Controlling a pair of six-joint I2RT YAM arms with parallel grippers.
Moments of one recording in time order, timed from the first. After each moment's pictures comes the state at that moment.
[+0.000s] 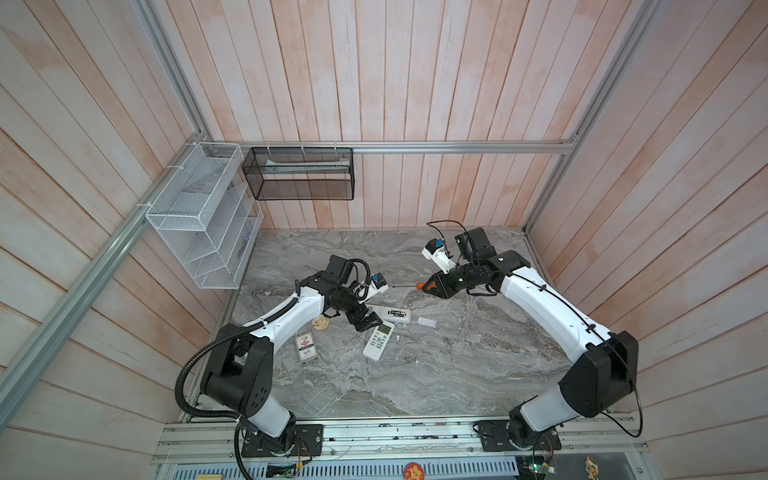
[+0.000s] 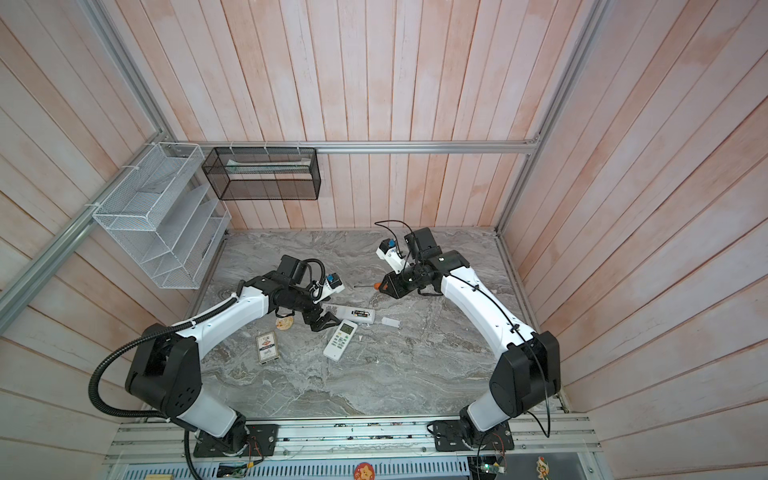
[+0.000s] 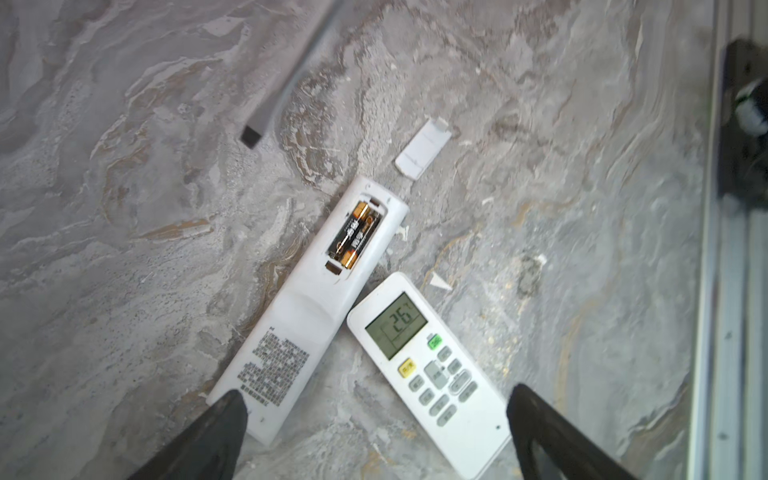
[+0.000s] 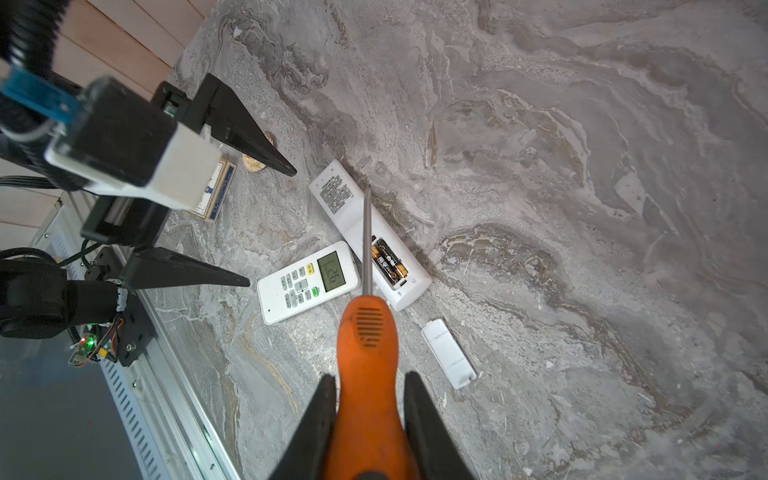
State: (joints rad) left arm -0.41 1.62 1.13 -0.60 0.52 0.68; right arm 0.46 1.54 1.42 -0.85 -0.47 -0.08
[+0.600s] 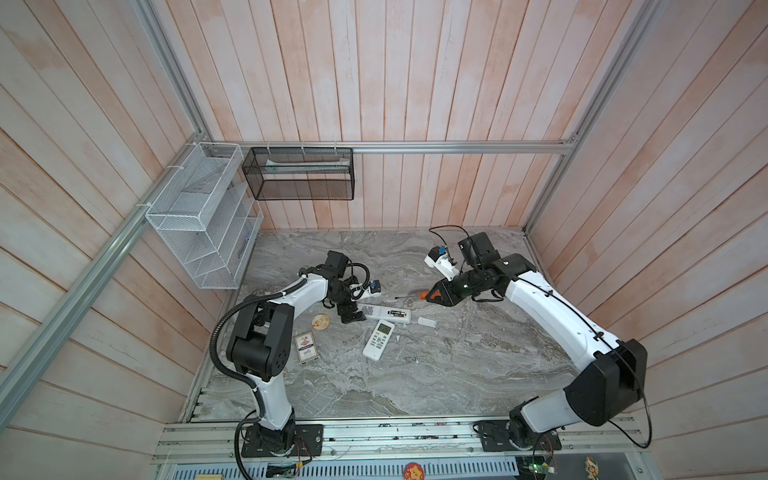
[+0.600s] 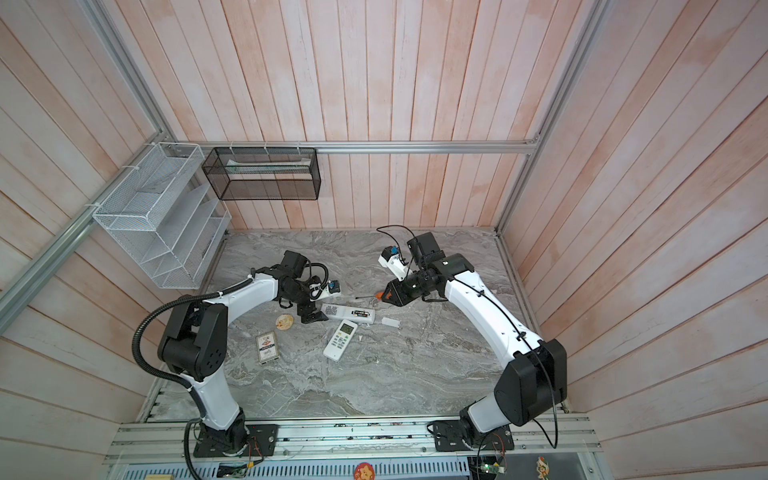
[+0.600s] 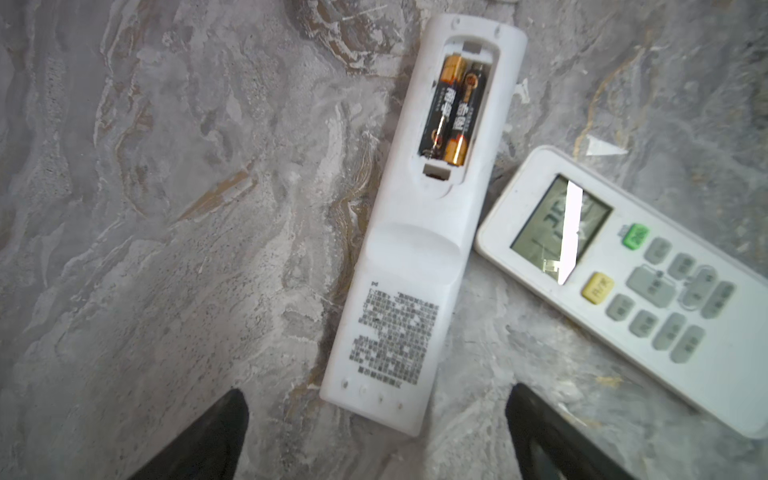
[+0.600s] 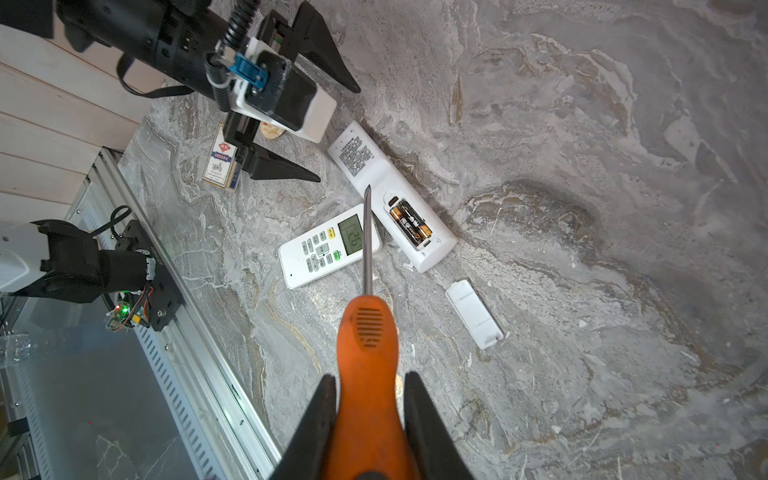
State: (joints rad) left arm -0.32 1.87 1.25 -0.59 0.43 1.10; right arm 0.46 1.48 1.38 -0.94 -0.50 -0.07
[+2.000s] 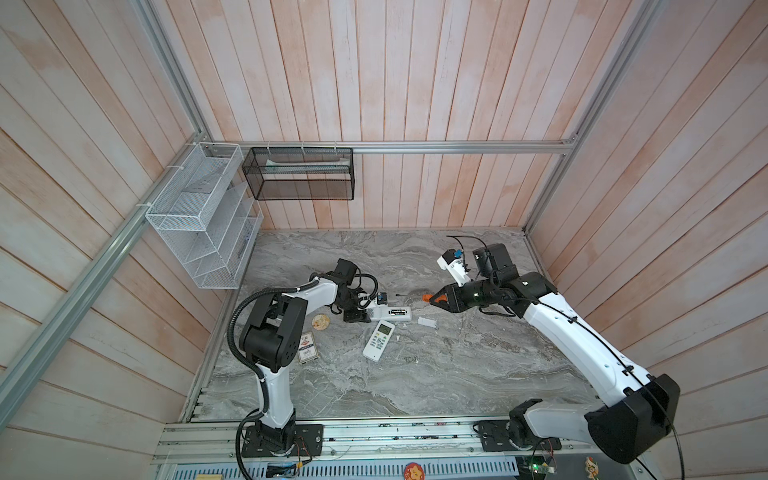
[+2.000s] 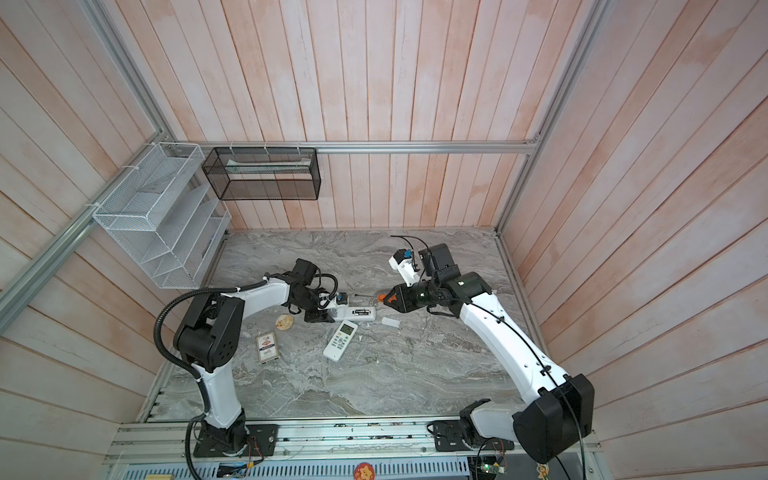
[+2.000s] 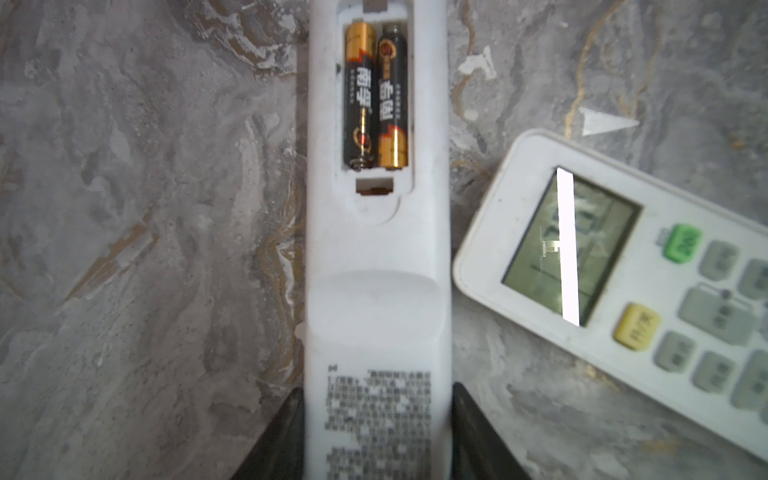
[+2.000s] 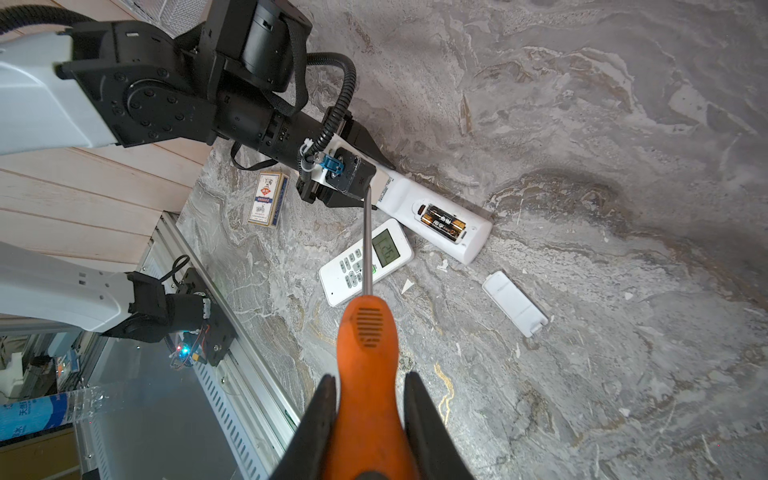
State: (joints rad) left arm -0.37 1.94 1.22 -0.51 0.45 1.18; right arm 0.46 1.30 1.22 -0.81 -0.54 0.16
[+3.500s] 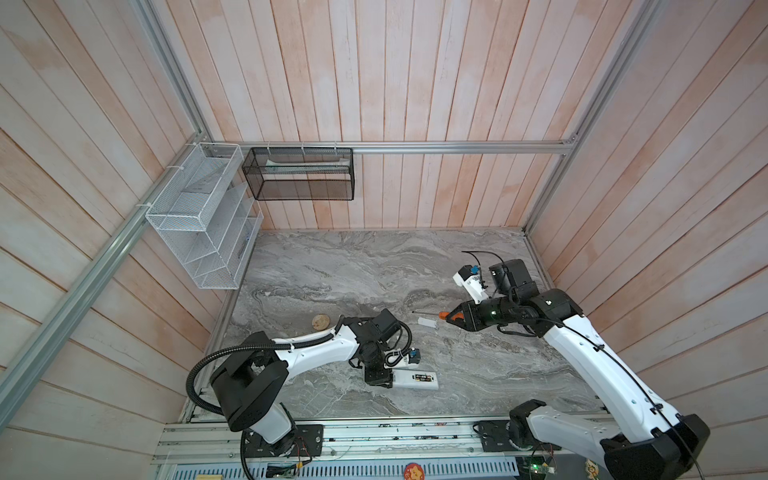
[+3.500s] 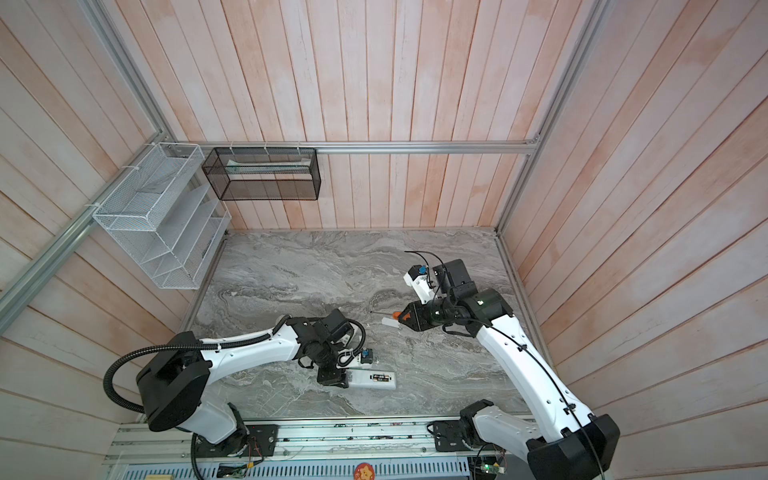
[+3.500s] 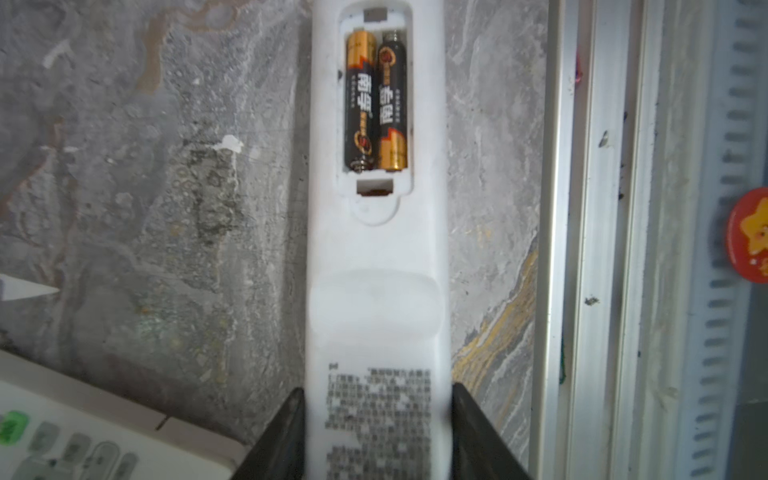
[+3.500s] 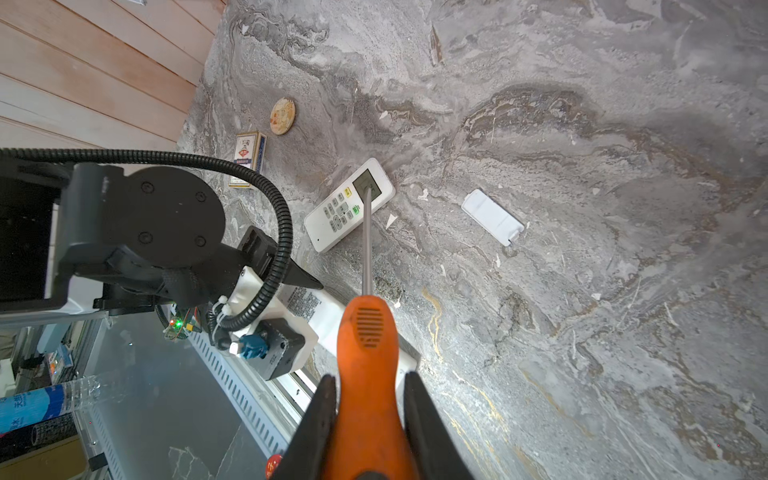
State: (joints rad) left arm -0.90 1.58 0.92 -0.68 0.35 0.59; right arm 0.43 1.11 1.13 -0.98 -0.49 0.17
